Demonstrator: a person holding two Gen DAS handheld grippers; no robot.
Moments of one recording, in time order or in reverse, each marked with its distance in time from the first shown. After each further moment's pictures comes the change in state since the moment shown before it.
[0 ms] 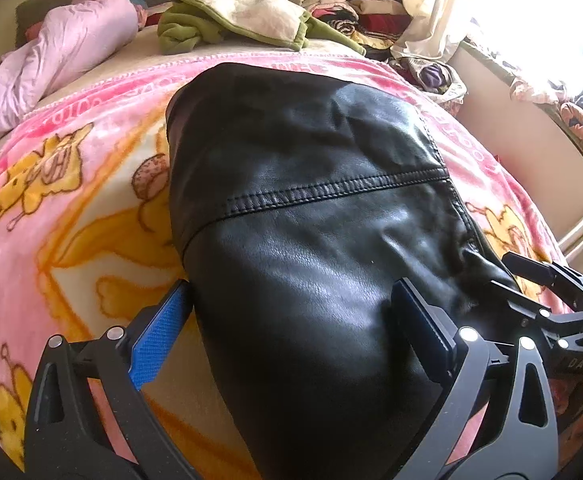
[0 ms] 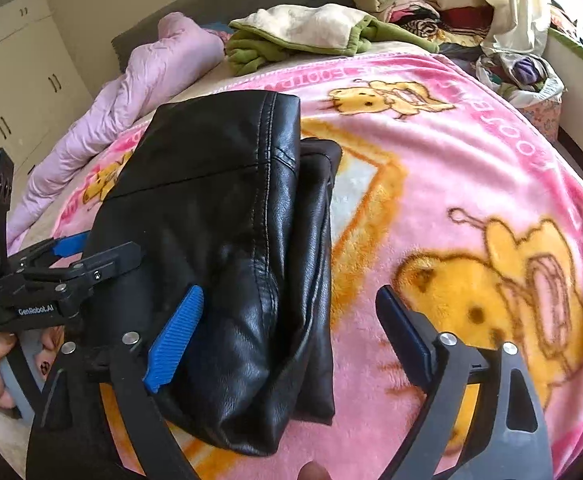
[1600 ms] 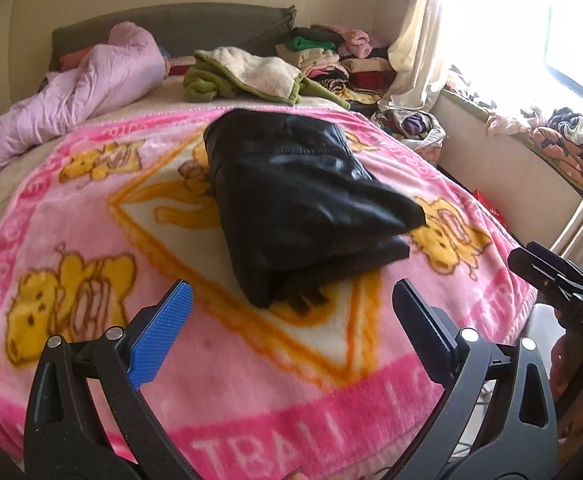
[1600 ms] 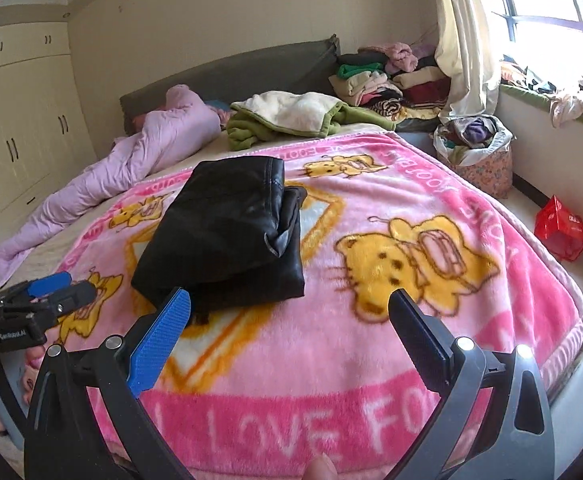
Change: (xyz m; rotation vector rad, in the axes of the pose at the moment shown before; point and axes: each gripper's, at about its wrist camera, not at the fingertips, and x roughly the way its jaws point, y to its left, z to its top) left arm -0.140 -0.036 -0.133 -0.026 -0.237 0.003; right arm -0.161 0.019 -0.126 -0.026 -0.335 -0.081
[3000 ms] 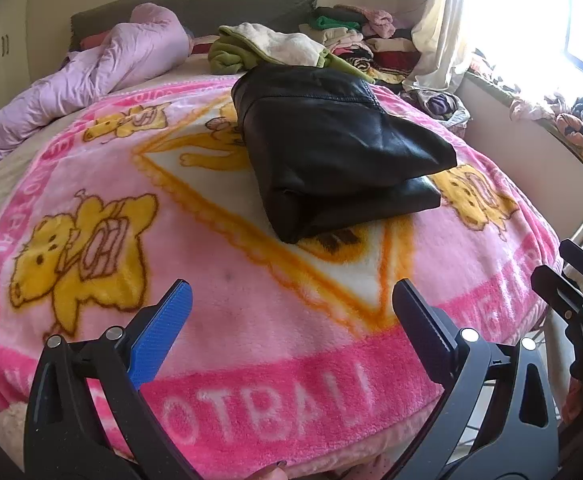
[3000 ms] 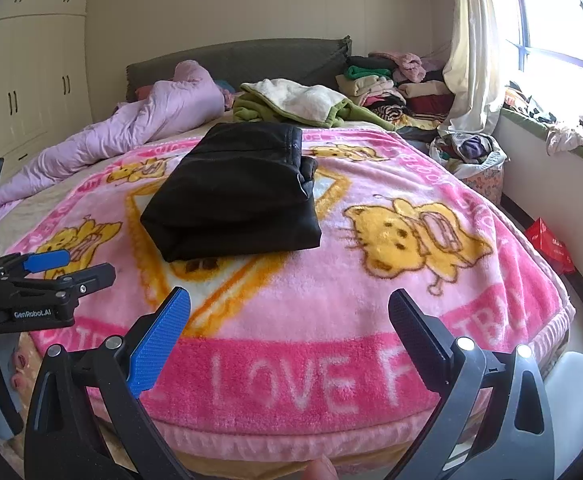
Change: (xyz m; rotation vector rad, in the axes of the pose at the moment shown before) left arm 0.006 0.003 -0.047 -0.019 0.060 0.099; right arm -0.010 0.042 -0.053 -0.120 0.020 -0.078
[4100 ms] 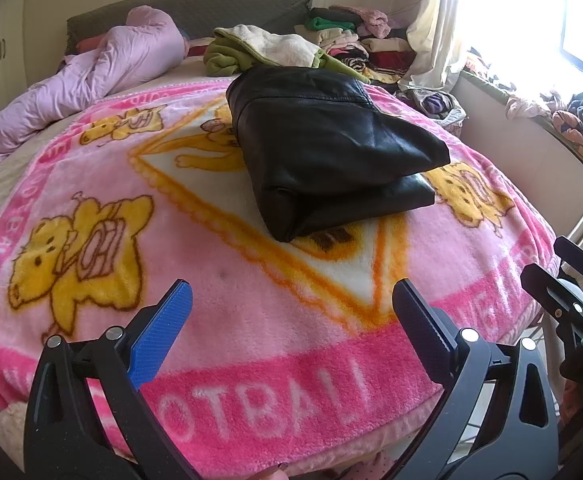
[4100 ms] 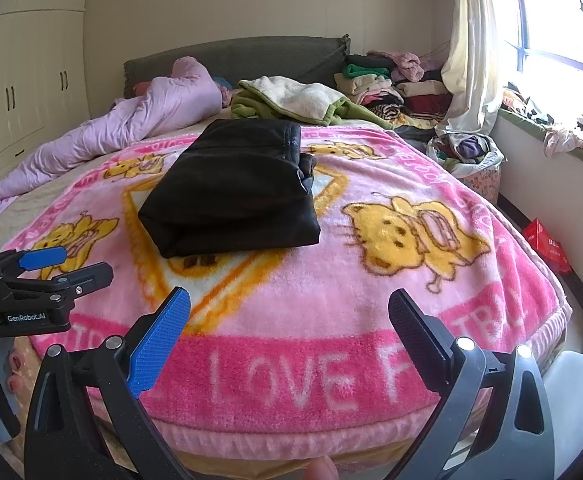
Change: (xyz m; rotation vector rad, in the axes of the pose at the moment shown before) left arm -0.001 -0.004 0.000 0.011 -0.002 -0.008; right arm 0.003 0.002 -0.001 -0.014 0.007 -0.014
